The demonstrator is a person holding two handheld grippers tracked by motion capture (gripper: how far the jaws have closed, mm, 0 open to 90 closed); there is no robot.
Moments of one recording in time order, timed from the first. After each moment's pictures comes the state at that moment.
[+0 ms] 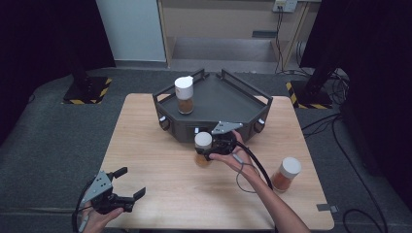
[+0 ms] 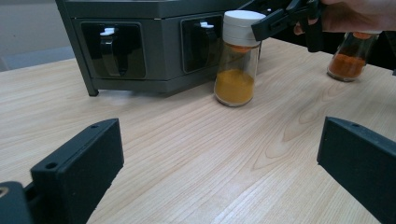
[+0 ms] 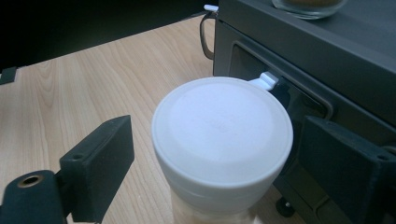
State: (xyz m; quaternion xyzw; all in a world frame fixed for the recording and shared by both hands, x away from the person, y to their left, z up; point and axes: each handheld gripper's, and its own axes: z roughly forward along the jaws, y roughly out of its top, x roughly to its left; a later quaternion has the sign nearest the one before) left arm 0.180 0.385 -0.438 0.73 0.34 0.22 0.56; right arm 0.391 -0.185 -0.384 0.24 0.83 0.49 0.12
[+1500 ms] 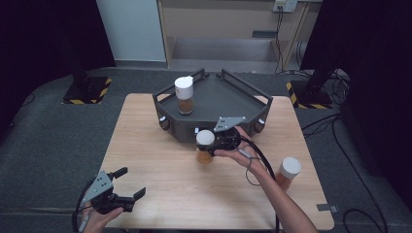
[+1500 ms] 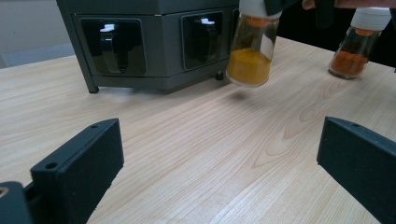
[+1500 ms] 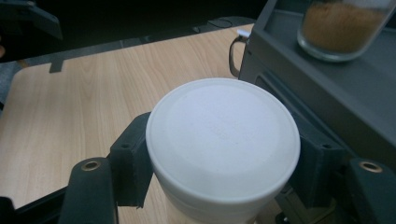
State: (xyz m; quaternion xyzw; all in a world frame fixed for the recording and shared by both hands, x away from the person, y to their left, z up) left arm 0.180 0.385 -0.437 0.73 0.34 0.22 0.55; right arm 0.406 -0.202 -0.350 0.16 0.84 0.50 0.10
